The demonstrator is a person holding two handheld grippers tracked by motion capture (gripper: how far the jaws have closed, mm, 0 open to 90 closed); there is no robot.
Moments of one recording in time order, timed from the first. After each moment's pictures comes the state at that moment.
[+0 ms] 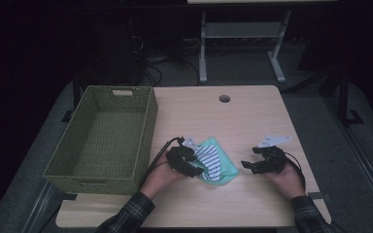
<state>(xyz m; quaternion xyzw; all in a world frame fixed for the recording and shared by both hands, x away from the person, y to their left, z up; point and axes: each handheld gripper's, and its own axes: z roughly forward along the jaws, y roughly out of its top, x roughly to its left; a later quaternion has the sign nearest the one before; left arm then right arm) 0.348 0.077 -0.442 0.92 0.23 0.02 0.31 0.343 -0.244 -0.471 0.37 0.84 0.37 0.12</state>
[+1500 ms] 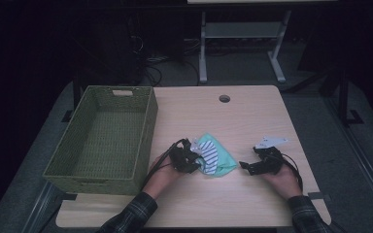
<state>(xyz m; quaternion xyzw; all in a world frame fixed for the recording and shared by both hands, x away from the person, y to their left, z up) 0.351 0.067 -0.450 0.94 0.19 0.10 0.26 0.346 -0.239 -0.483 0.38 0.84 0.37 0.14</state>
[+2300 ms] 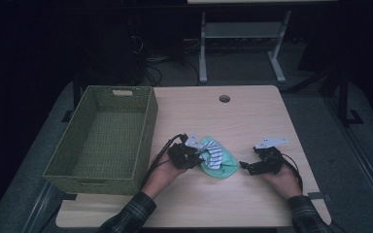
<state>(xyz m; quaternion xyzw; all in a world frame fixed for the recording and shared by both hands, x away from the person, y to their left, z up) 0.344 0.071 -0.419 0.92 0.20 0.07 0.33 0.346 -0.239 -0.482 0.38 0.84 0.37 0.14</state>
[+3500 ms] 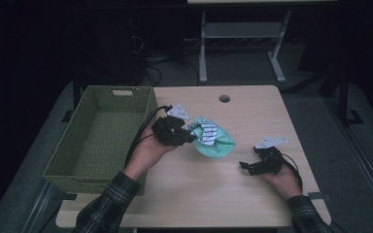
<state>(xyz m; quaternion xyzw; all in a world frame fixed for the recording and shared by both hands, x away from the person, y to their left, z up) 0.357 0.103 -0.316 0.90 0.21 0.08 0.36 0.346 -0.239 -0.483 0.38 0.84 0.37 0.14</state>
